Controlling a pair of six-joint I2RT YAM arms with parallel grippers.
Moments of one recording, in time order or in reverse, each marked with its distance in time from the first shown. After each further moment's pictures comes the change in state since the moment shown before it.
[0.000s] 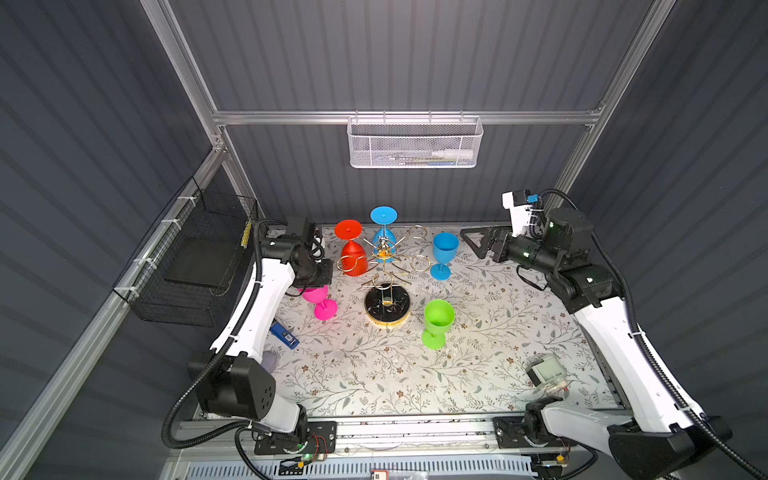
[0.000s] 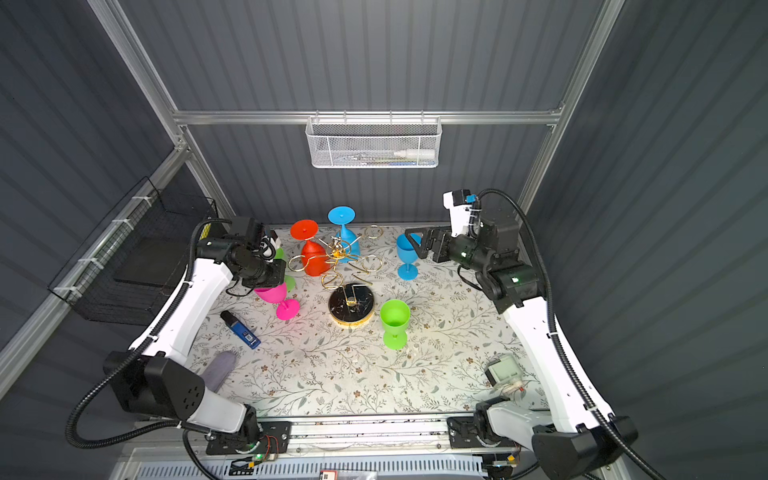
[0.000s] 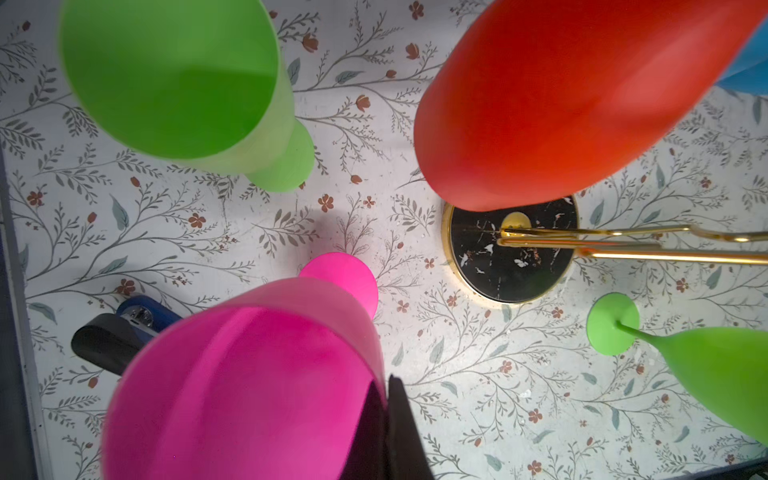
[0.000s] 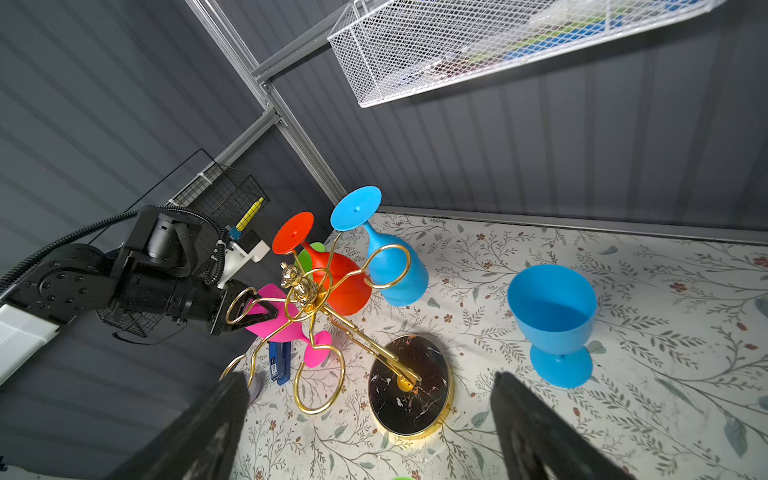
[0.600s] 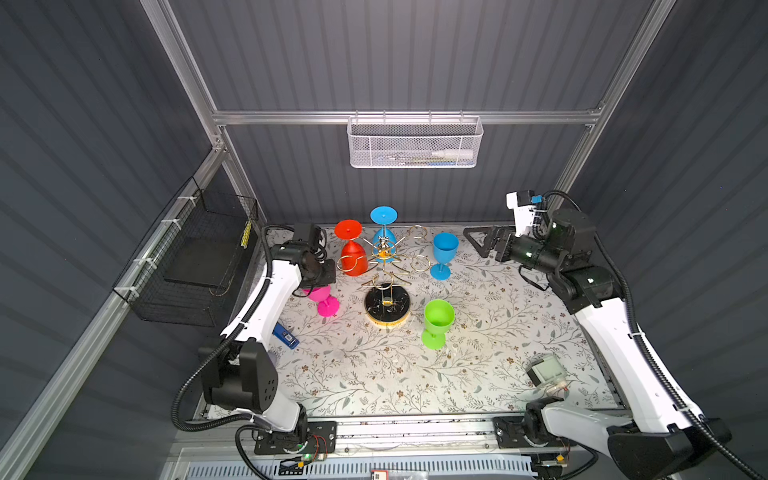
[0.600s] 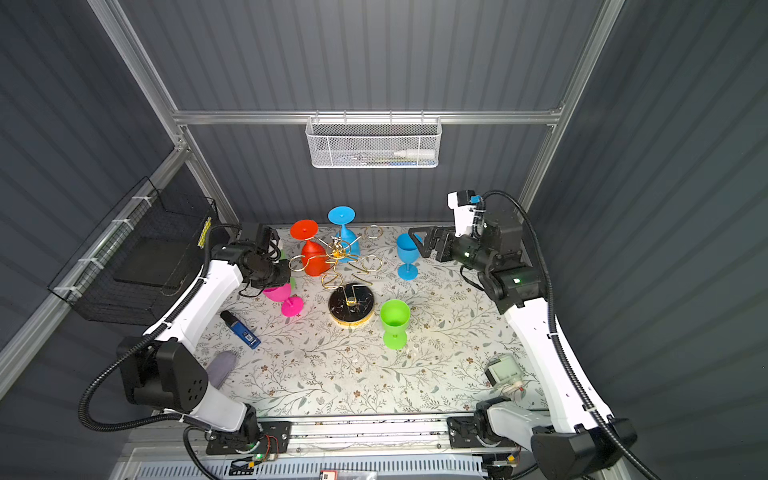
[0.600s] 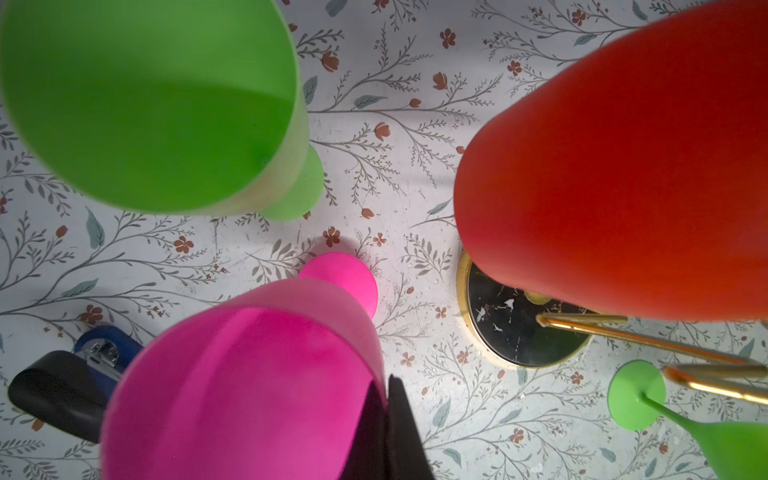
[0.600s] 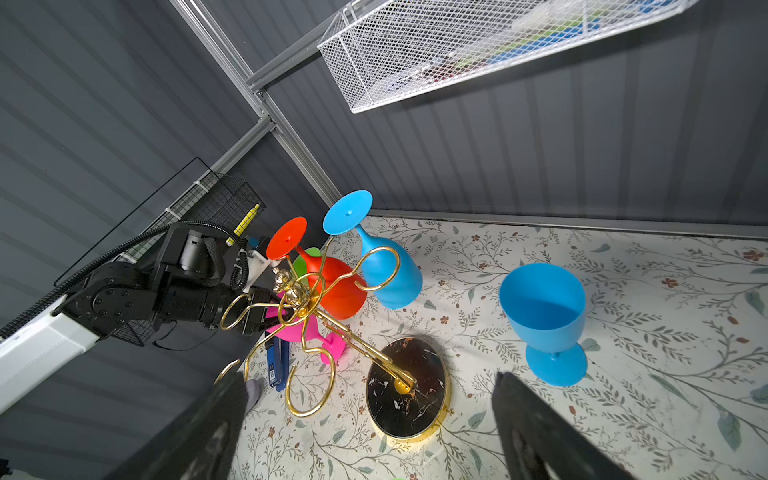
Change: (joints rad) left arm 0.000 0.045 -0.101 0.194 -0.028 -0.079; right arm -0.028 -0.003 -0.019 0.019 -0.016 0.015
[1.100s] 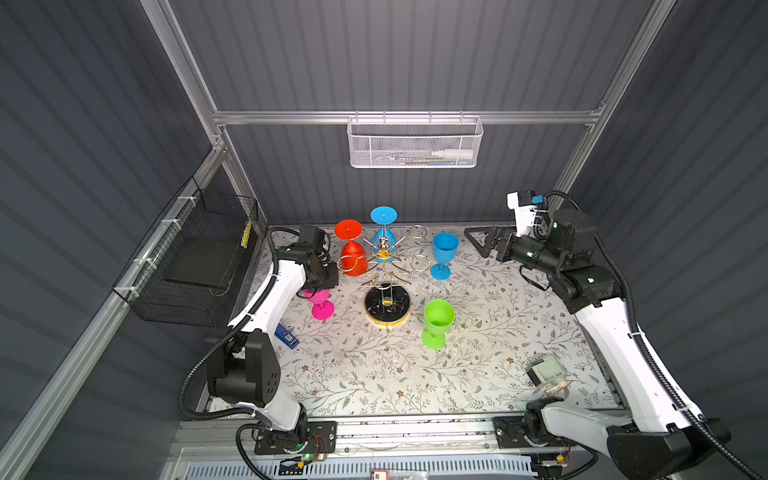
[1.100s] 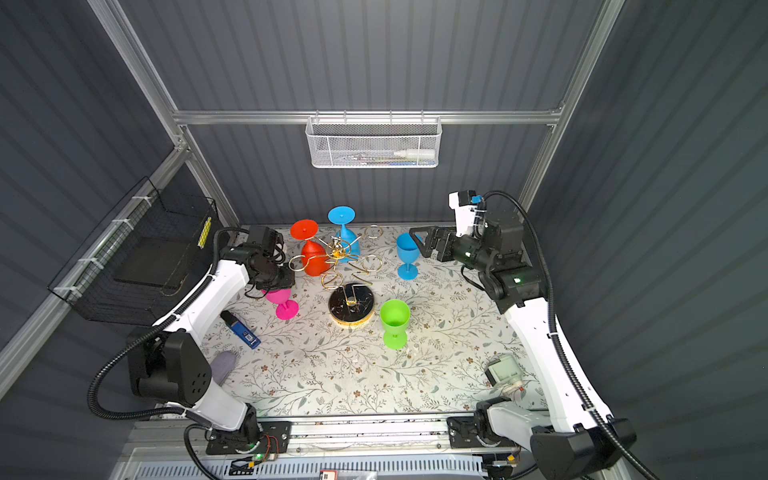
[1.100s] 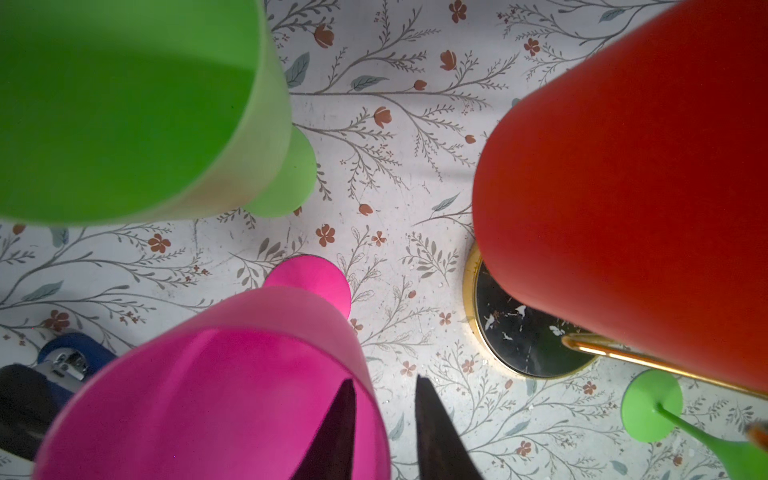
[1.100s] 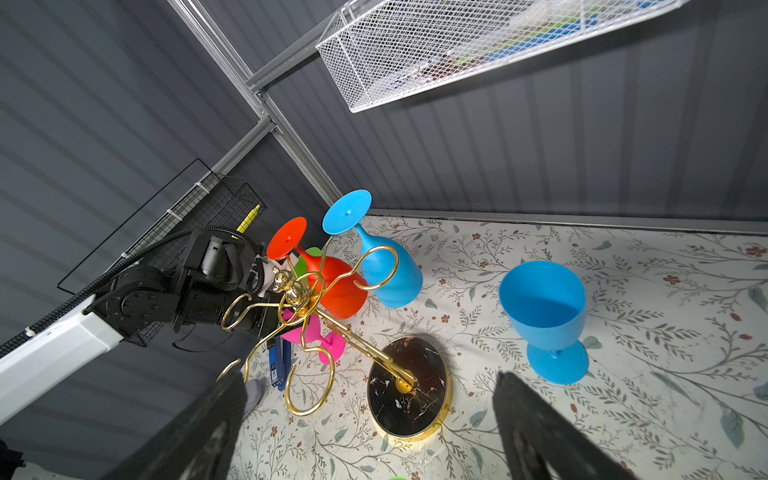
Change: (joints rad) left arm 0.000 0.029 -0.036 0.034 0.001 -0.014; right arm -0.010 0.000 -0.002 0.006 -0.015 0.010
